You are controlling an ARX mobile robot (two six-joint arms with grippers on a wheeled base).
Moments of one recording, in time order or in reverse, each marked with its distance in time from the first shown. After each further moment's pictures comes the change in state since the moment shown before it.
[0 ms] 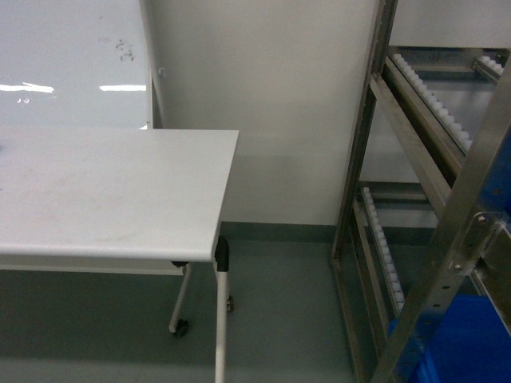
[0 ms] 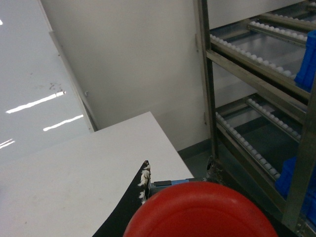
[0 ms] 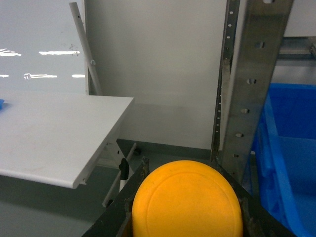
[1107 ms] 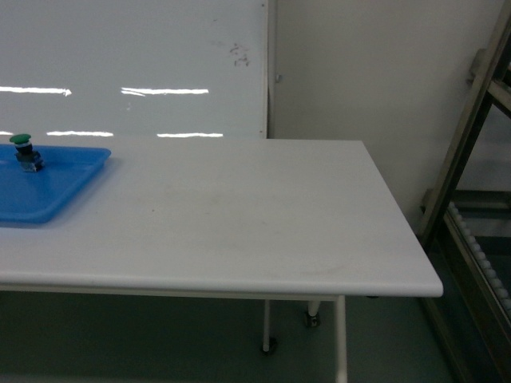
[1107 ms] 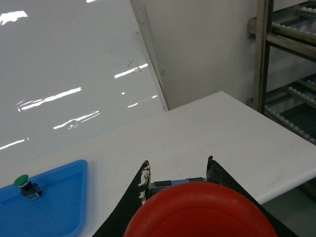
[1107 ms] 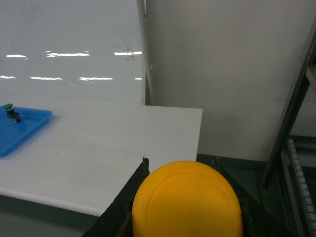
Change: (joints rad) left arm 0.000 0.000 0.000 0.001 0.000 0.000; right arm 0.000 0.000 0.000 0.000 0.000 0.000
